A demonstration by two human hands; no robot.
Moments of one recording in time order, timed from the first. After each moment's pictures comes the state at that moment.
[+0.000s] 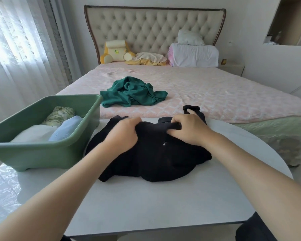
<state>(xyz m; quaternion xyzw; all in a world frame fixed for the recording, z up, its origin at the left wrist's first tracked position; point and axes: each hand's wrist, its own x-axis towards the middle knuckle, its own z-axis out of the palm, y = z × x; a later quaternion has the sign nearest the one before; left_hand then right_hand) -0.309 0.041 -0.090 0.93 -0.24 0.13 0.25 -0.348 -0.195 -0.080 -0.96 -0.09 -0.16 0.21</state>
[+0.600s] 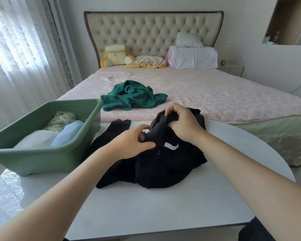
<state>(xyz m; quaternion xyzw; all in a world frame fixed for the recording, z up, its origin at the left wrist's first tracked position) -0.320 0.040 -0.086 0.92 -0.24 -0.08 0.30 -0.342 -0.173 -0.071 -0.84 -0.09 -0.21 0.49</state>
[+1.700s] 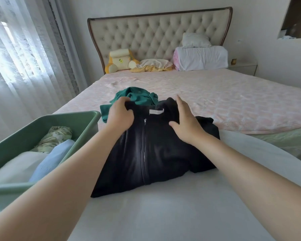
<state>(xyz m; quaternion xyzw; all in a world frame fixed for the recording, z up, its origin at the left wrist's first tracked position) -0.161 0.017 -0.048 0.90 -0.10 0.14 0.41 -0.220 -0.210 -0.092 -0.91 -0.06 -0.22 0.35</state>
